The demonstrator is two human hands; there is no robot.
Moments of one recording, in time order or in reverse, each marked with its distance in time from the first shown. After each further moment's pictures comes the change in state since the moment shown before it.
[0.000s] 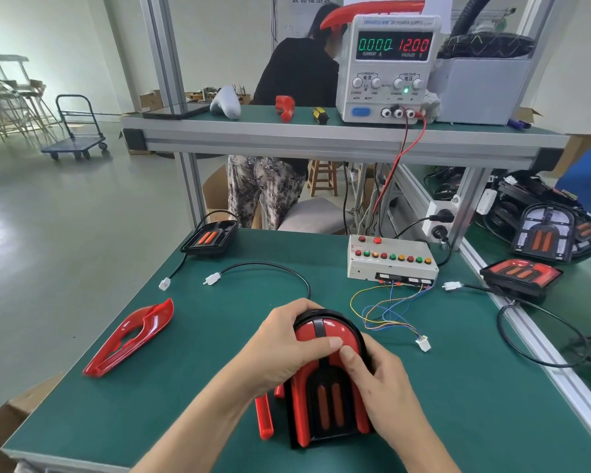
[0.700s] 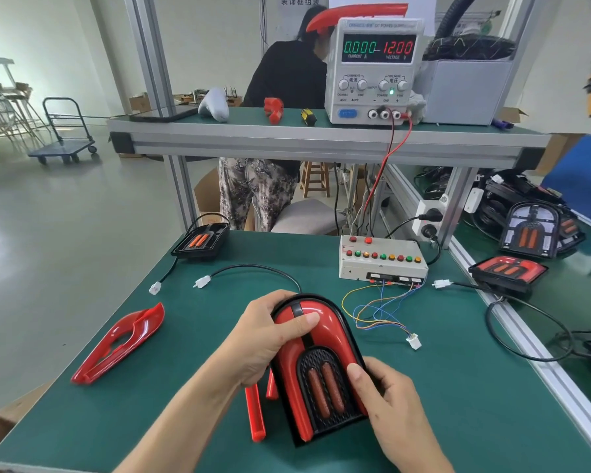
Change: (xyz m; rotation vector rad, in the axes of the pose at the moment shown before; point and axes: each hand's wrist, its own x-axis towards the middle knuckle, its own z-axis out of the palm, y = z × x) left_hand 0.008 0.003 -0.007 -0.363 0.092 -0.095; right_hand -0.024 0.017 -0.015 -0.074 0.076 0.077
